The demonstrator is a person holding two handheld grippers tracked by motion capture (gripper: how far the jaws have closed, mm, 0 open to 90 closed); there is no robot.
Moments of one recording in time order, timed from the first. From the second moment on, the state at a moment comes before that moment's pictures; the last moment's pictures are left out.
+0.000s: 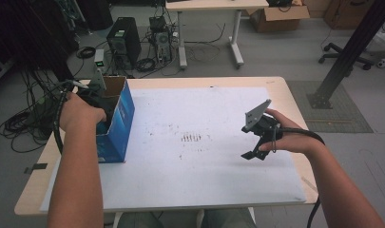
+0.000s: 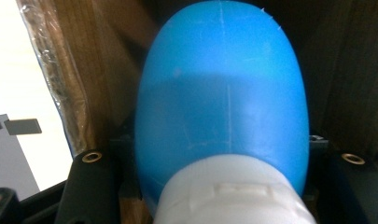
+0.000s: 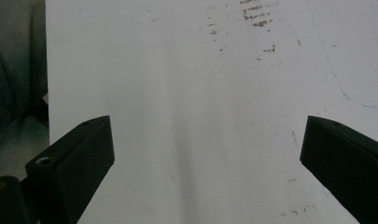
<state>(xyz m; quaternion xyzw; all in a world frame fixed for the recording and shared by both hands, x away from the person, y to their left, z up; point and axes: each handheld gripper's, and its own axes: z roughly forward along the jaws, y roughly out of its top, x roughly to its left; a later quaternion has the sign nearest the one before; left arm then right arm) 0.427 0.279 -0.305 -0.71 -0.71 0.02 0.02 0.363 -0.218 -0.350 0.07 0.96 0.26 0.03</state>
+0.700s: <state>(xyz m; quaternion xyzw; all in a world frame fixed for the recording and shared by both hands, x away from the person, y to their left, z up) 0.423 0.279 -0.297 -0.71 -0.71 0.01 0.01 0.361 -0.217 -0.353 0.07 0.96 0.26 0.02</state>
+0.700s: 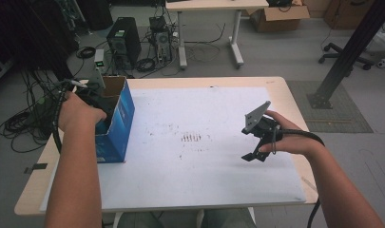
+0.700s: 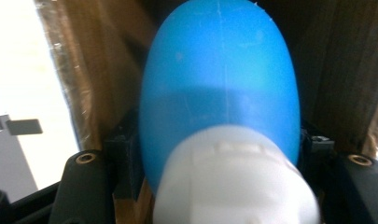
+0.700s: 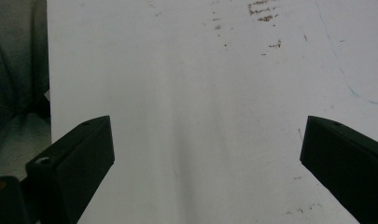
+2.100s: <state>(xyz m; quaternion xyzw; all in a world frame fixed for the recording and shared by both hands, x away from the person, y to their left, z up) 0.405 0.271 -0.251 -0.71 -0.70 -0.01 0.01 0.353 -0.219 -0.344 0.06 0.96 0.27 0.03</state>
